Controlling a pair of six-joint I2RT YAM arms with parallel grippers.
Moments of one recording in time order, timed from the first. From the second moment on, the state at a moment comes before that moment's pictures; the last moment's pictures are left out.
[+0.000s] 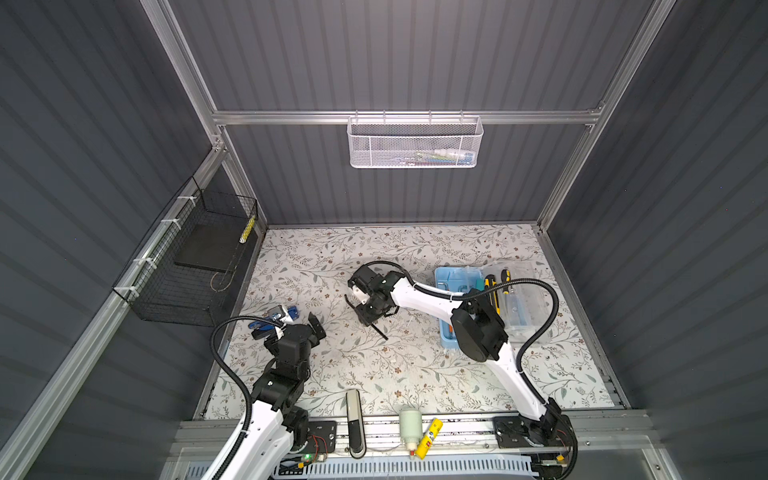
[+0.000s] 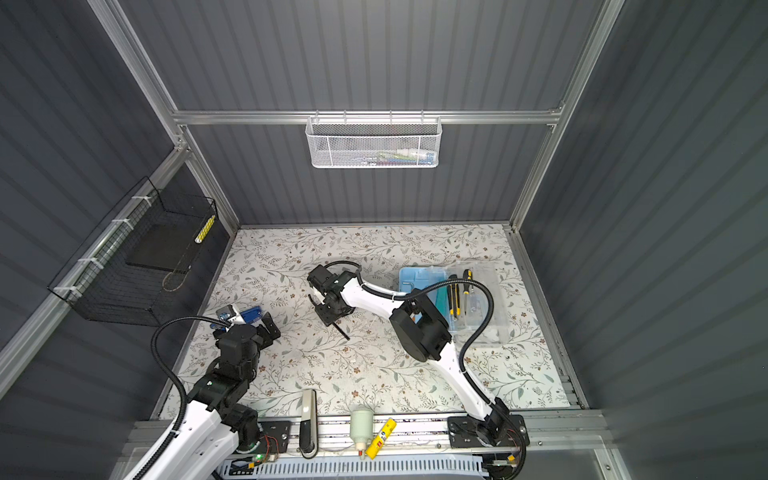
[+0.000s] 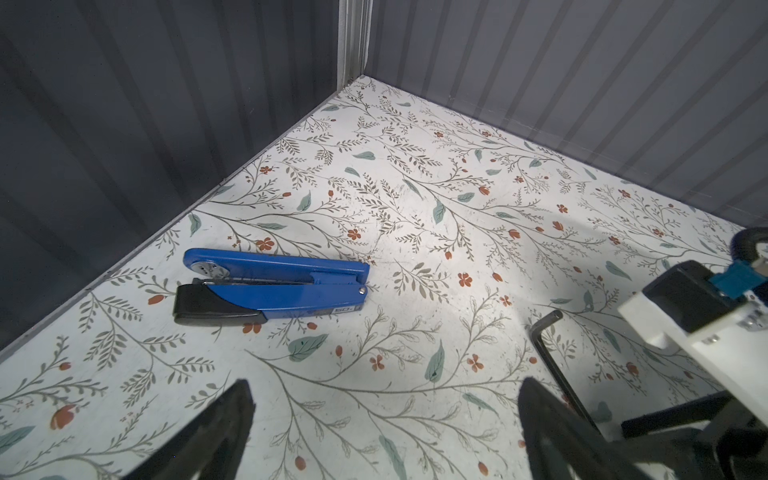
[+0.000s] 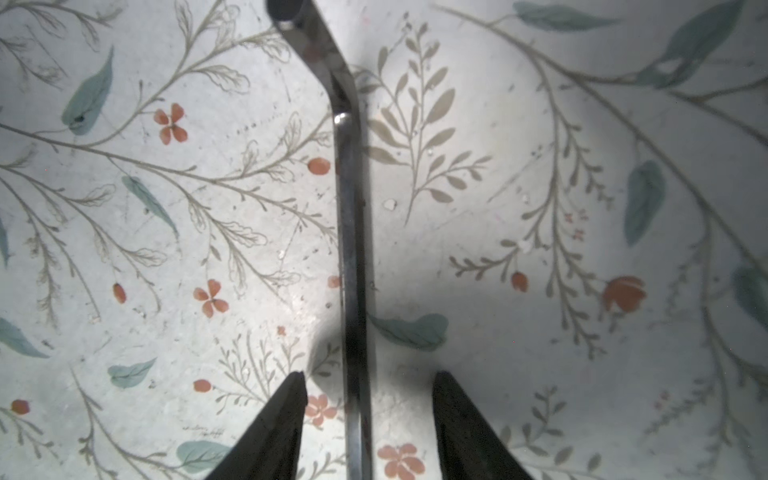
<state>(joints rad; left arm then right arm) -0.34 0.55 0.30 -0.26 -0.57 -0.48 0.92 2.42 2.02 -0.80 -0.08 0.17</state>
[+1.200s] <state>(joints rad) -0.34 0.54 0.30 -0.26 -0.57 -0.48 0.94 2.28 1.83 -0.70 0.01 0.35</state>
